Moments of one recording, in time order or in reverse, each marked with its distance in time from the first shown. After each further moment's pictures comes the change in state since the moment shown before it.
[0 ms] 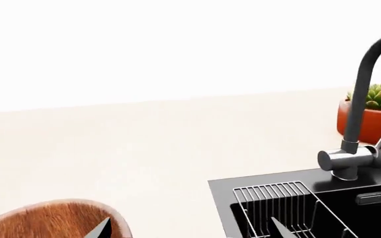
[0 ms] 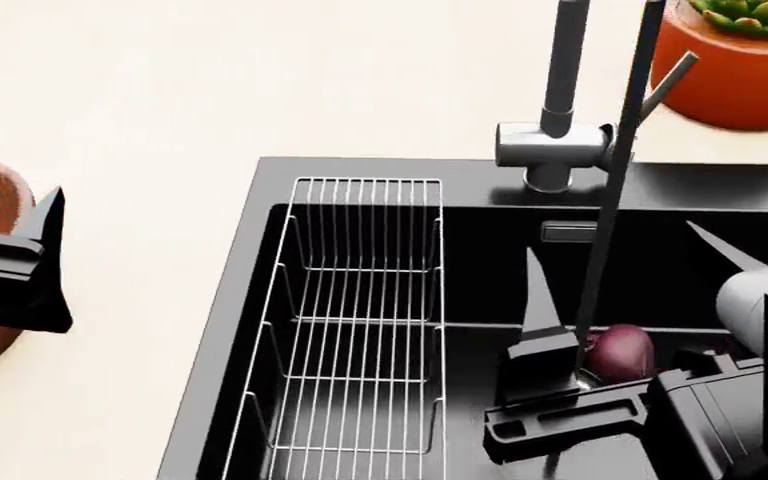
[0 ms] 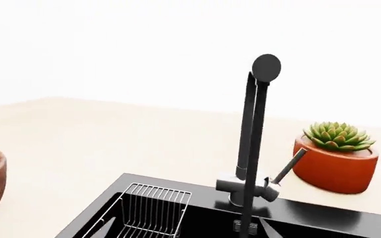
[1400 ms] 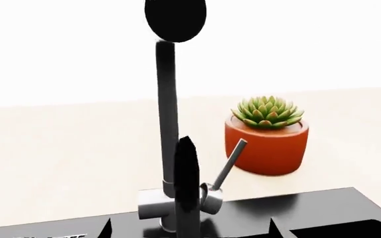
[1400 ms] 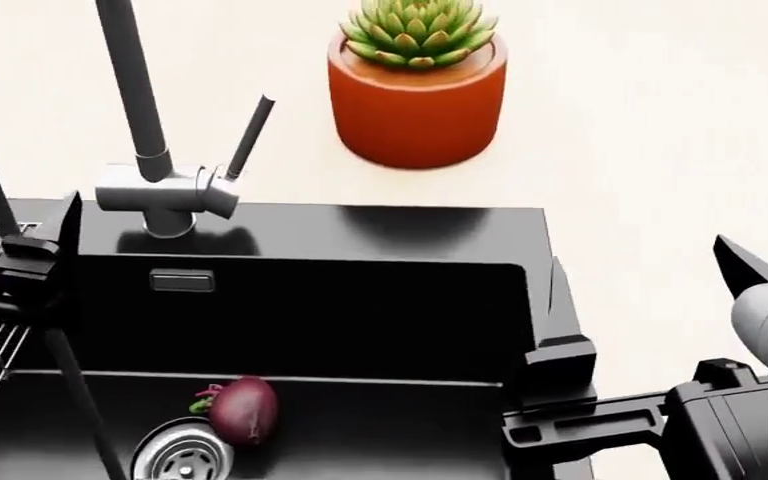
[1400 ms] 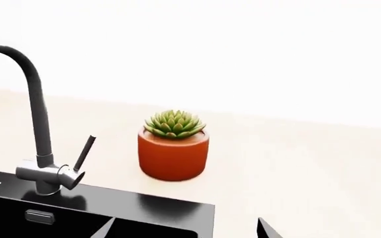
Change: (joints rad) left arm 0.020 0.040 0.001 -0.052 0.022 0.018 0.038; right arm -0.015 0.024 0.013 -0.029 -0.003 0.028 0.073
